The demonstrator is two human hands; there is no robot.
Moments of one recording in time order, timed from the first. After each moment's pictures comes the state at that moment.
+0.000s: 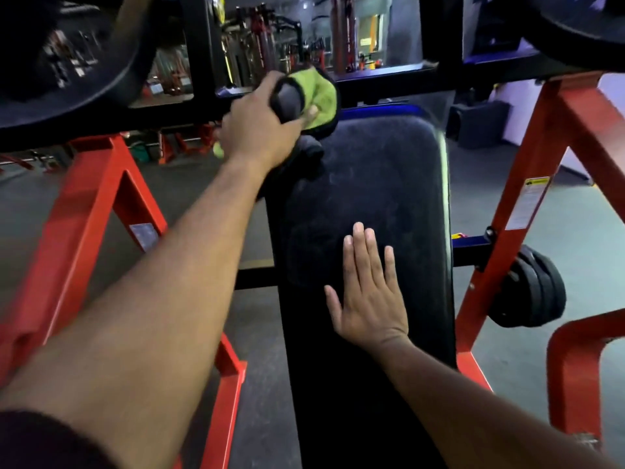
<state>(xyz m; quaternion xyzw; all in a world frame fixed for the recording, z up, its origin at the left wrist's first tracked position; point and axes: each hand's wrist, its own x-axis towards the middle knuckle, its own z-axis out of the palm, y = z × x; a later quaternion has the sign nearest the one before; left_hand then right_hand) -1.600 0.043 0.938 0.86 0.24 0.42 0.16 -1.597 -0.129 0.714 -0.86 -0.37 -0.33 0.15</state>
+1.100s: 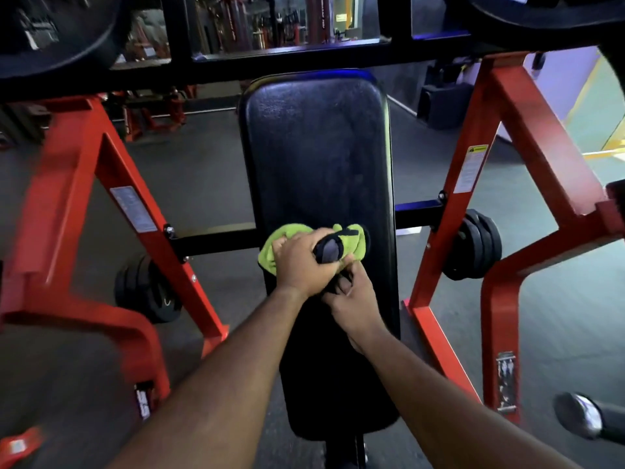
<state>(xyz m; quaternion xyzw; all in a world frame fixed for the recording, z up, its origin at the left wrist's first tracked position) -1.712 -0.101 0.729 0.91 0.13 0.28 0.25 -1.696 -0.214 0.677 -0.66 -0.21 0.12 0.71</state>
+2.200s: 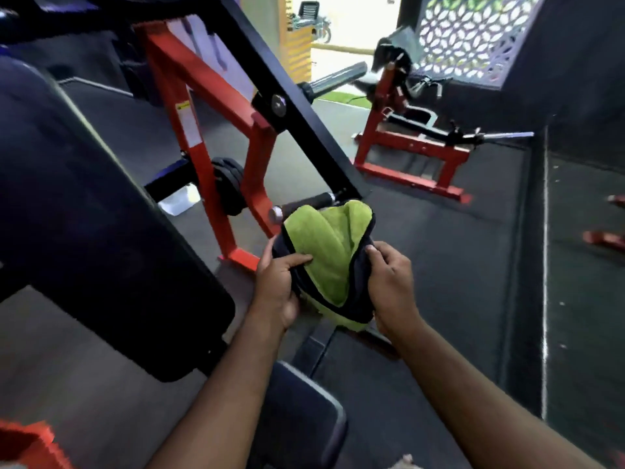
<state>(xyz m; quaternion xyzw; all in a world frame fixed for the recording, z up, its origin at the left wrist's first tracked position) -1.946 -0.393 0.741 0.46 0.04 -0.17 0.87 -2.010 -0.529 0.728 -0.68 0.23 -0.25 0.65</state>
